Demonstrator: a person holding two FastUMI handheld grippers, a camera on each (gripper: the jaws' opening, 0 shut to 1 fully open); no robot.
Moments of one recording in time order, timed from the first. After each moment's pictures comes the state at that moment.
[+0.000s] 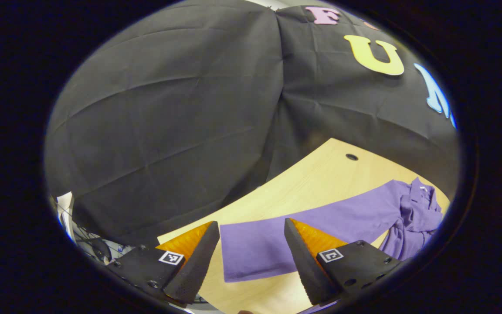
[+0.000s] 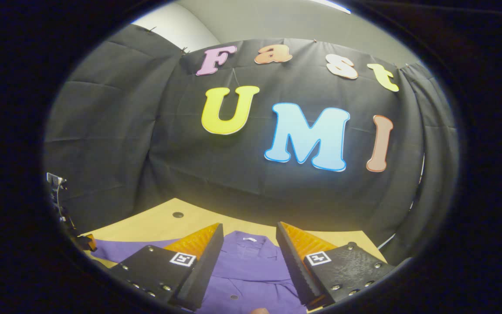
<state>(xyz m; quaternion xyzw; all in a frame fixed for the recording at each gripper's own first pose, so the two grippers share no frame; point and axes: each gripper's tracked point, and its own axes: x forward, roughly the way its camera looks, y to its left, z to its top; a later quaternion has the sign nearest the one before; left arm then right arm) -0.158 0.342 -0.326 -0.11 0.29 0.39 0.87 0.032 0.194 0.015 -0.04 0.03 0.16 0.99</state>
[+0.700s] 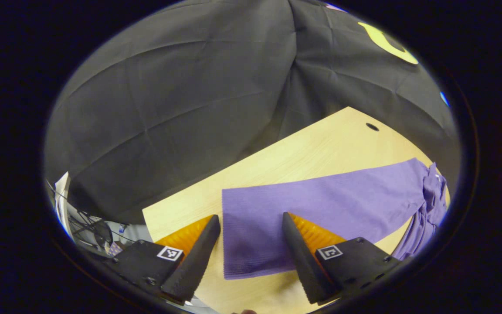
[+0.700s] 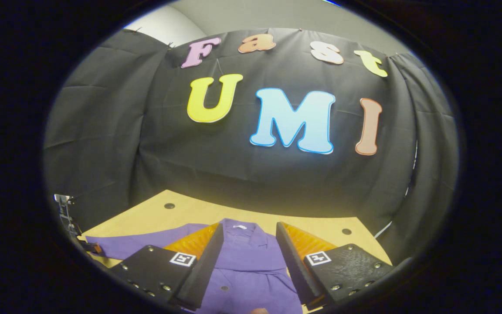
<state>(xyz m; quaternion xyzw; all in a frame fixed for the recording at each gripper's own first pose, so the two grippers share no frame) -0.175 0.355 -0.399 -0.16 0.37 0.40 0.83 0.036 0.162 -0.016 -0.02 0.08 0.14 0.99</state>
